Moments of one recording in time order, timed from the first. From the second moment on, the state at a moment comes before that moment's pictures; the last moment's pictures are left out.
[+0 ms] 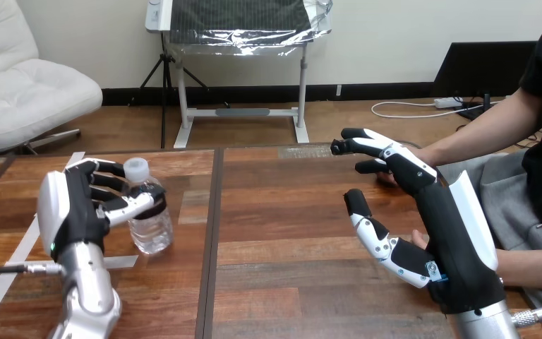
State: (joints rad) left arm -0.39 0.27 0.00 0.85 0.25 -0.26 0.48; right arm 0.17 -0.20 0.04 -0.06 -0.28 -0.68 -0.02
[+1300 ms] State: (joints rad) left arm 0.00 0.18 0.01 0.27 0.25 -0.18 0.35; right arm 0.17 -0.20 0.04 -0.06 -0.28 -0.68 -0.02
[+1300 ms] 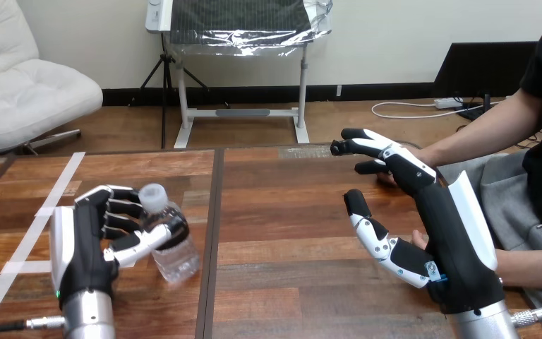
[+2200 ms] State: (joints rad) left arm 0.03 0.18 0.01 0.23 0.29 -0.17 0.34; right arm 0.17 -0.20 0.04 -0.06 -0.29 -0.68 -0.02
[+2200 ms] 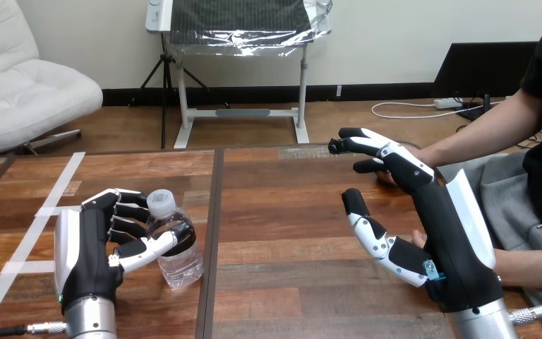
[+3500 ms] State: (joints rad) left arm 0.01 0.18 0.01 0.23 0.36 -0.15 0.33; right arm 0.16 -0.20 0.04 -0.06 -0.31 -0.68 -0.03
